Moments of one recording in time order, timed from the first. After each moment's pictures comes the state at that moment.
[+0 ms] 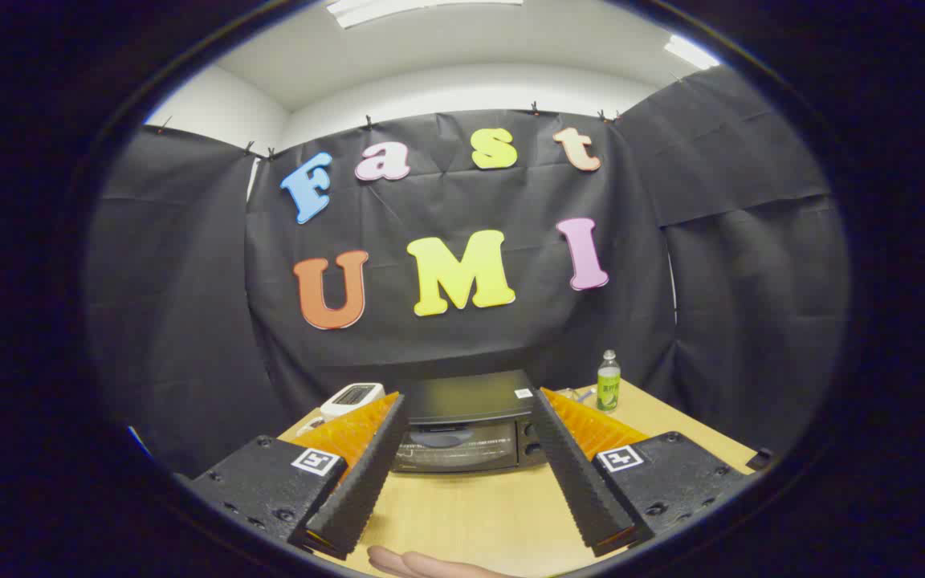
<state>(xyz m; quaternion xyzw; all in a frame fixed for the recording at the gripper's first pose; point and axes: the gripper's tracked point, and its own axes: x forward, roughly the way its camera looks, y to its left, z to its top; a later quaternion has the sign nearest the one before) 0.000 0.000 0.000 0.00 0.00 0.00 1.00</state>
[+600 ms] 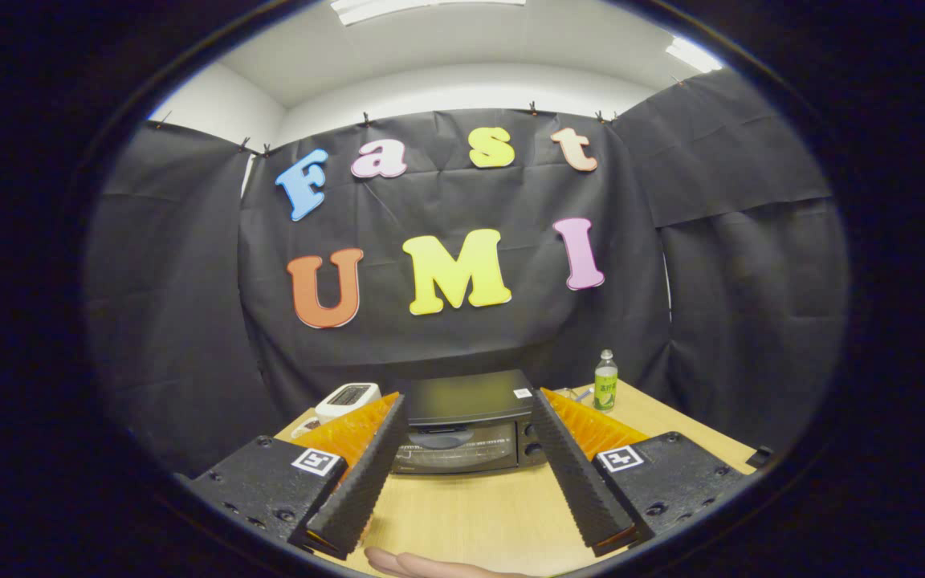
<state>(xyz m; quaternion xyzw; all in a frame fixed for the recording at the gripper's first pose) 0.010 0.009 -0.009 -0.01 0.01 -0.01 1.00</state>
